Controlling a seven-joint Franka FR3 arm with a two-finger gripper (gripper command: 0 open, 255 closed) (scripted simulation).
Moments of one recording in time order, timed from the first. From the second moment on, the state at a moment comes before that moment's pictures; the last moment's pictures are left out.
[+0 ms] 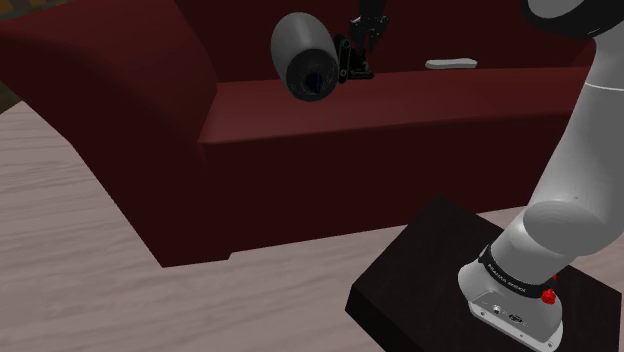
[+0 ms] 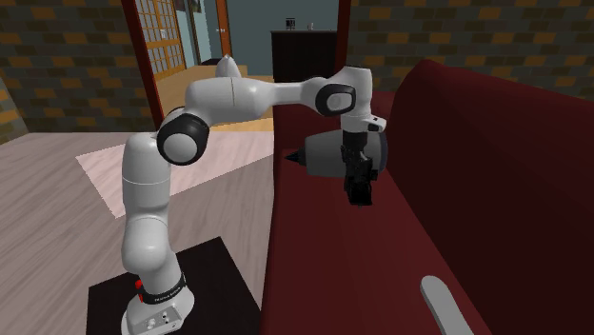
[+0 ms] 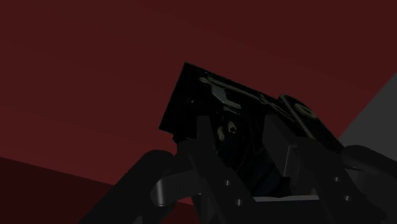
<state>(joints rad) -0.15 0.25 -0.14 -1.38 -0.01 1.68 -0.06</state>
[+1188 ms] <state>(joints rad) -0.17 0.34 -0.14 -1.10 -0.01 1.47 -0.07</state>
